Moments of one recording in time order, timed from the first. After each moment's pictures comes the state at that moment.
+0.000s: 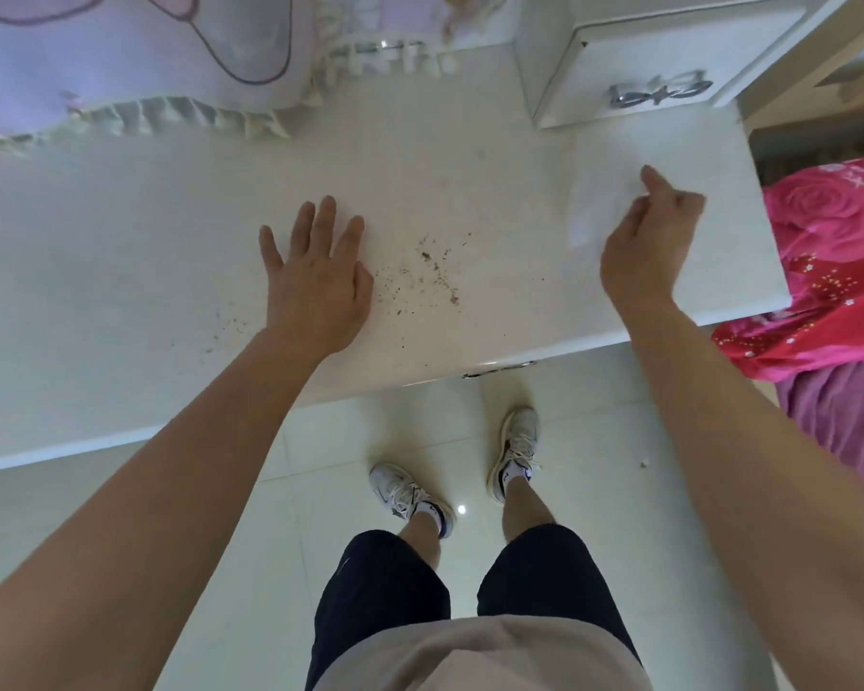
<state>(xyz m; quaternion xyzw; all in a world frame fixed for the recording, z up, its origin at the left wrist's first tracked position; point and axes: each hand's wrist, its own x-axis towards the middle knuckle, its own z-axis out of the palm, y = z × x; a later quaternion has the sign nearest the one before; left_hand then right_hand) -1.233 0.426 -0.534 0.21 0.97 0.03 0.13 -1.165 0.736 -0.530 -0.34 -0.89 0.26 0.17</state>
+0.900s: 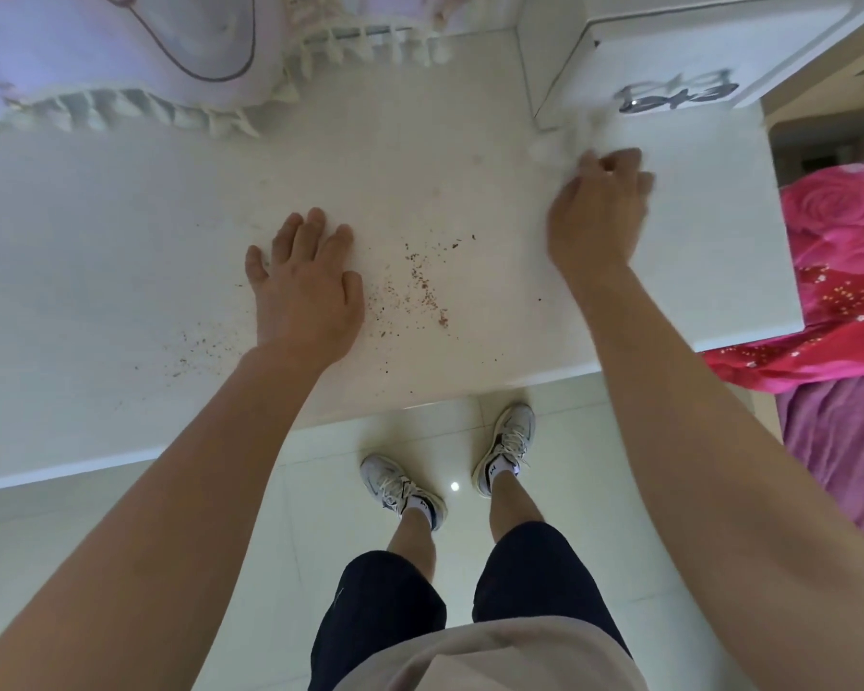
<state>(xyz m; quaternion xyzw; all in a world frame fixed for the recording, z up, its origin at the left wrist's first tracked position) -1.243 0.448 -0.538 0.14 0.97 0.10 0.15 -1.234 0.728 -0.552 -0.32 -0.94 0.09 0.03</state>
